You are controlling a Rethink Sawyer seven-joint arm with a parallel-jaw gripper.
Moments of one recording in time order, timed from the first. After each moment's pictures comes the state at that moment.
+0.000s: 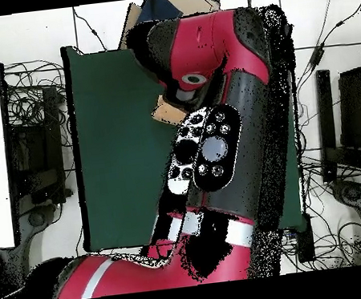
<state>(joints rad) -0.03 -0.39 -0.40 0.79 -0.22 1.56 1.88</state>
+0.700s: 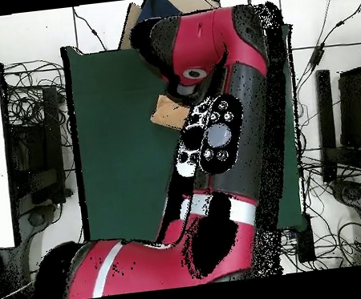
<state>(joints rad) -0.06 -0.33 -0.35 0.72 -0.24 1.56 1.88</state>
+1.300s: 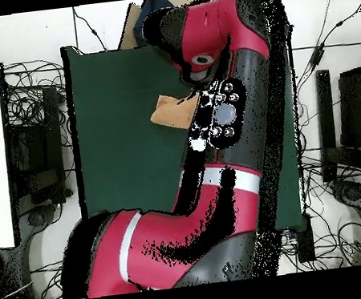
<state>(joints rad) -0.10 -0.19 -0.34 0.51 -0.27 1.58 1.67</state>
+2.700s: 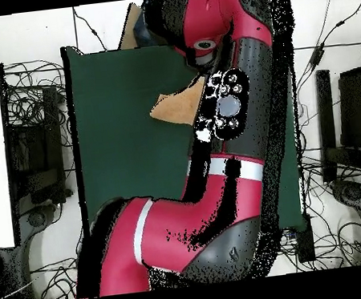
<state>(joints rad) -0.13 -0.12 -0.34 0.33 -0.27 1.59 1.52</state>
